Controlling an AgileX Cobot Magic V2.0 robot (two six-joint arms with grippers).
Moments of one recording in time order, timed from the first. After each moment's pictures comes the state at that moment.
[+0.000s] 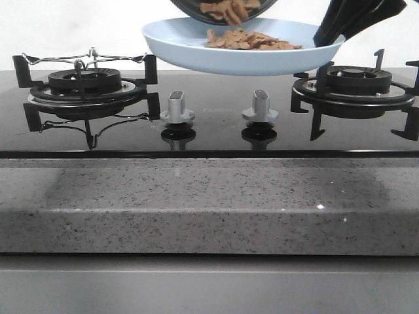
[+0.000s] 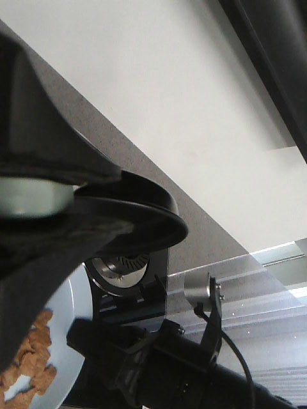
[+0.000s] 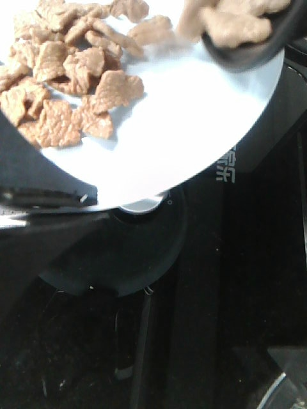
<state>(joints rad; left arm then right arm) -0.39 1.31 -1.31 -1.25 0.64 1.64 0.23 1.45 -1.25 0.43 0.85 0.07</state>
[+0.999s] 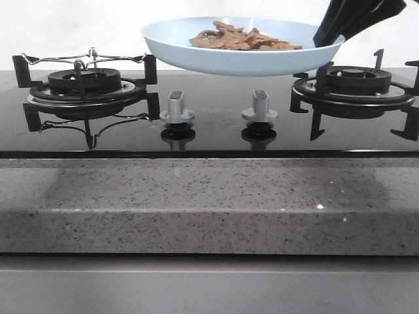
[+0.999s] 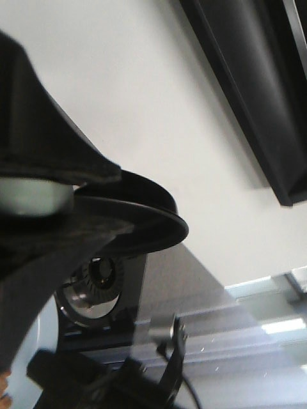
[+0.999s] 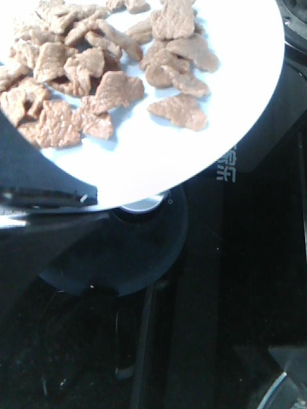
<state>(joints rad) -0.34 1.26 -1.31 -1.31 0.55 1.54 0.23 1.45 -1.25 0.43 0.85 0.07</state>
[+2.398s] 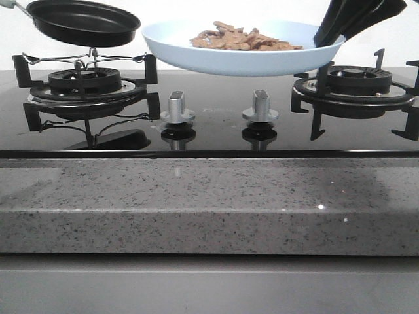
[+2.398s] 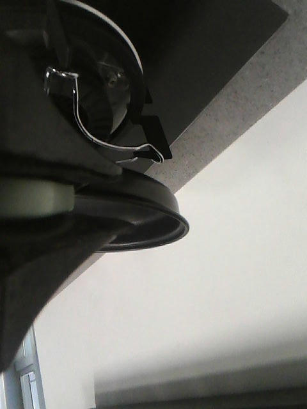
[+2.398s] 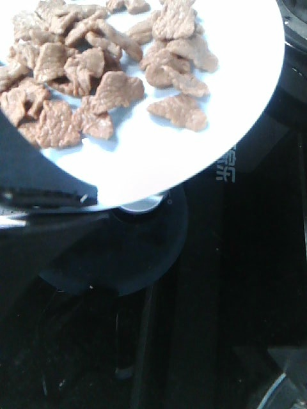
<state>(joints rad) 0.28 1.76 -1.31 -1.67 0.82 0.78 0.23 1.45 -1.25 0.43 0.85 0.07</state>
